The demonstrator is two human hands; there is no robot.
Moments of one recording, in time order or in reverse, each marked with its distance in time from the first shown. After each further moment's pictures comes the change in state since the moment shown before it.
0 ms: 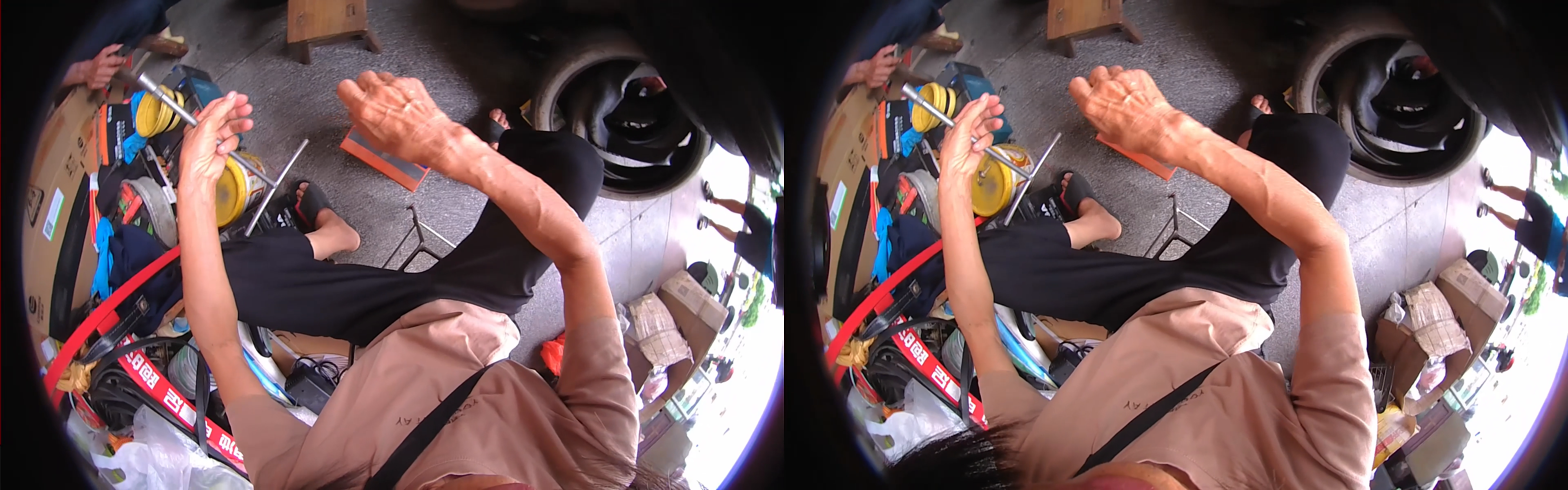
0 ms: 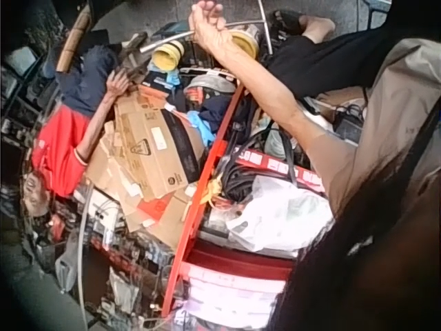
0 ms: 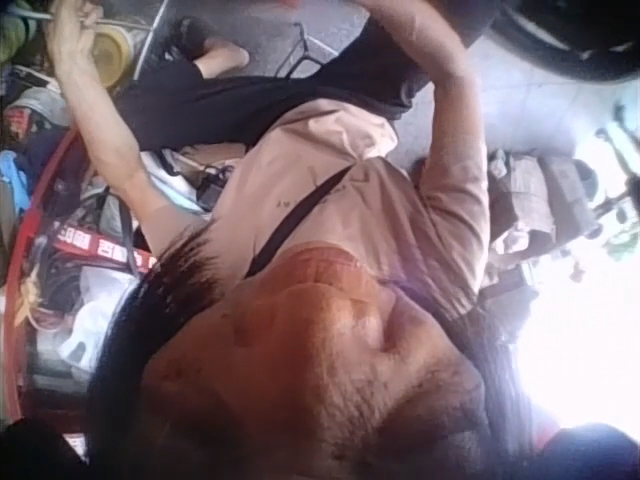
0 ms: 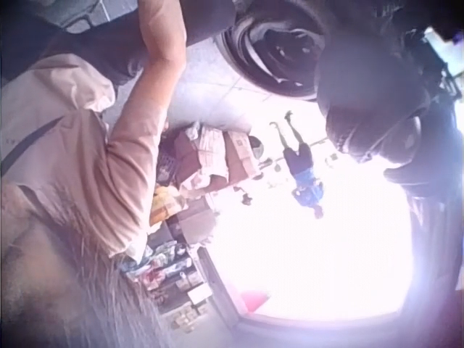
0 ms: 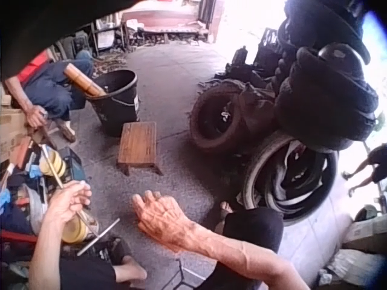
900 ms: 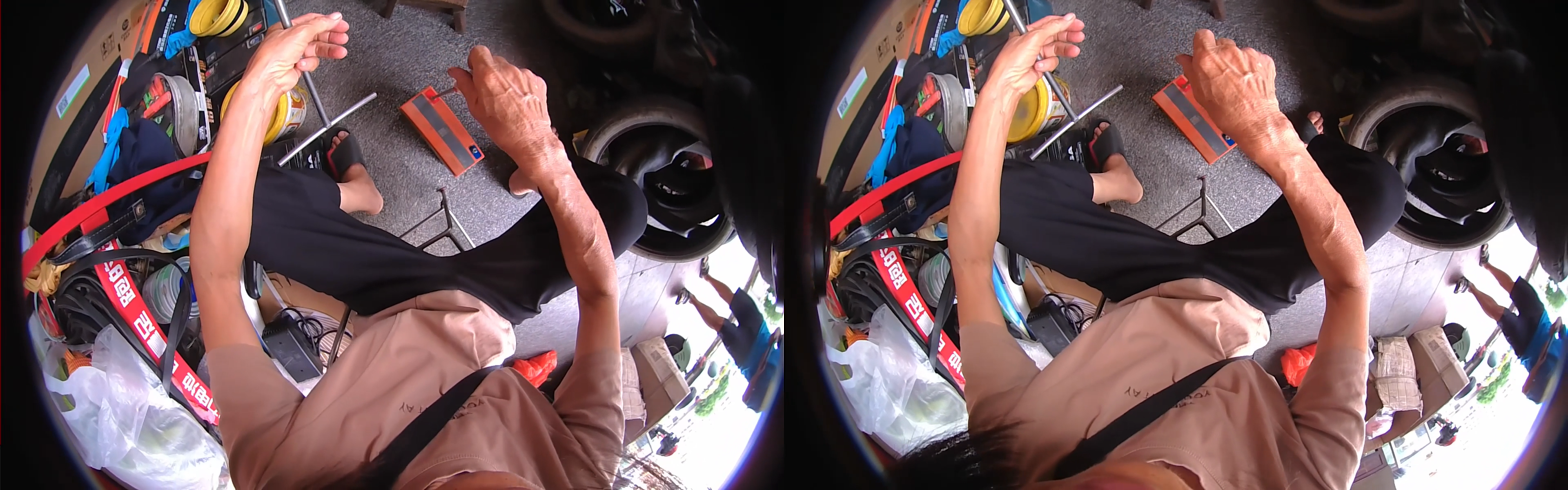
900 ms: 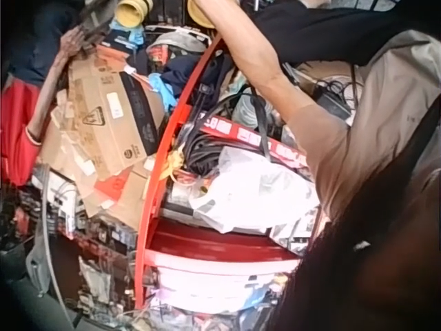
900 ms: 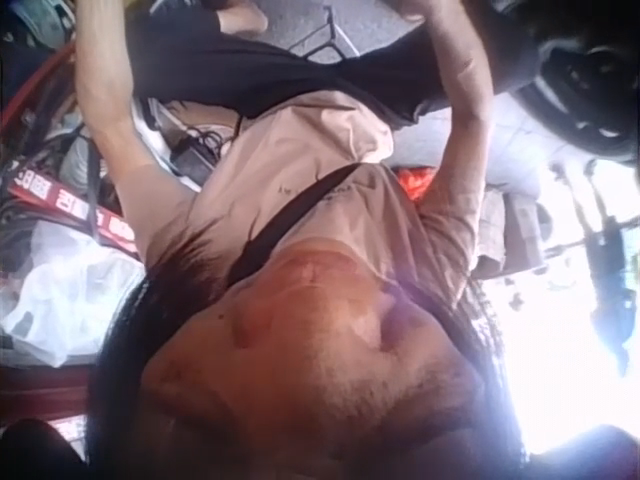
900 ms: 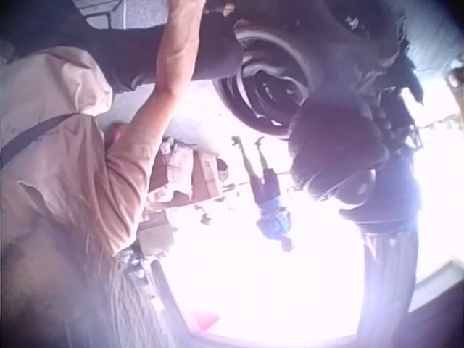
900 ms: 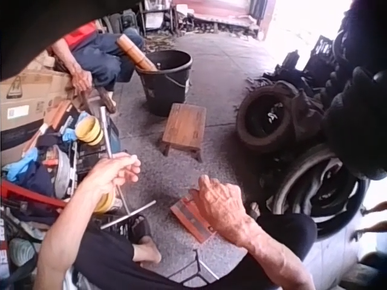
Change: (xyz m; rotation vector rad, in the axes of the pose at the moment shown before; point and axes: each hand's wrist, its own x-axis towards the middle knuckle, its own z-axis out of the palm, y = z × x) left_hand 0.006 -0.014 0.003 0.128 -0.091 0.095; right_hand -0.003 0.001 -0.007 -0.092 -0.048 0.145
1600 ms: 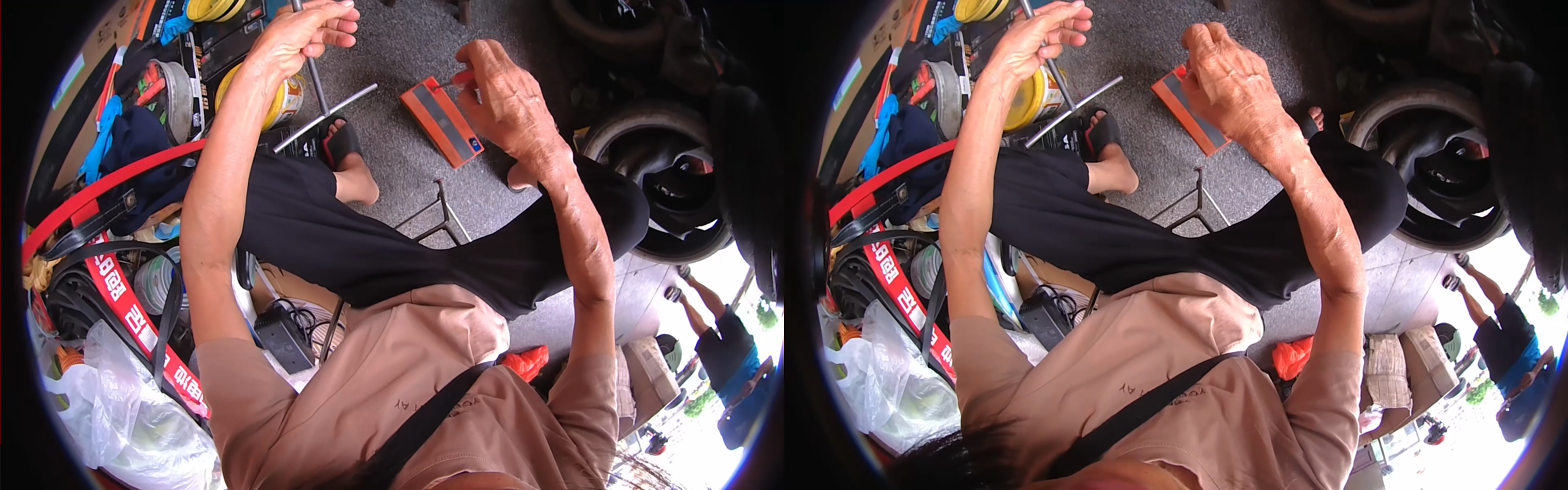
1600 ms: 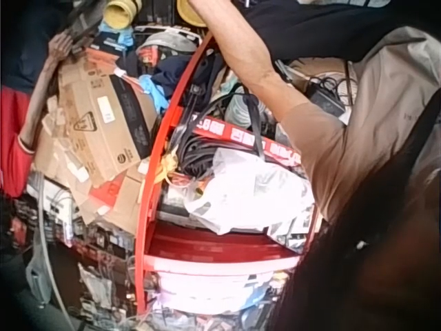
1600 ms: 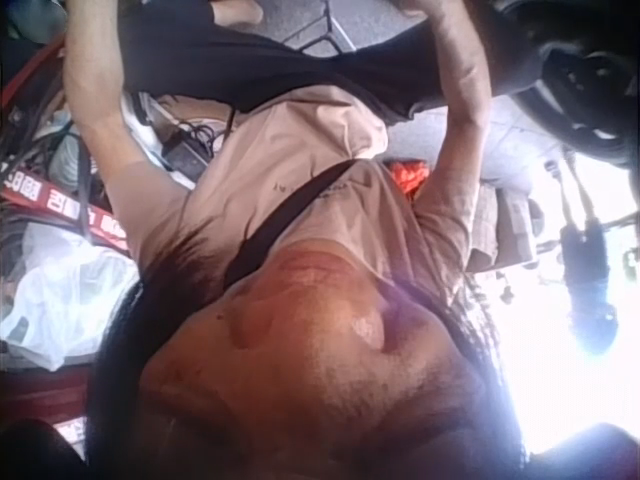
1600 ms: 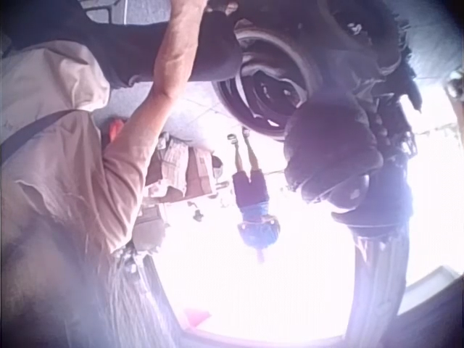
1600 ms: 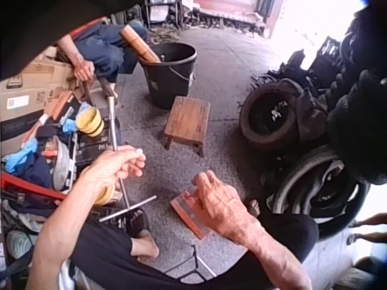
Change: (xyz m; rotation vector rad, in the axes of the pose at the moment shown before) left_hand 0.002 -0.001 0.012 -0.096 0.065 -0.142; right_hand -0.009 0.009 0.010 0.199 0.148 -0.192
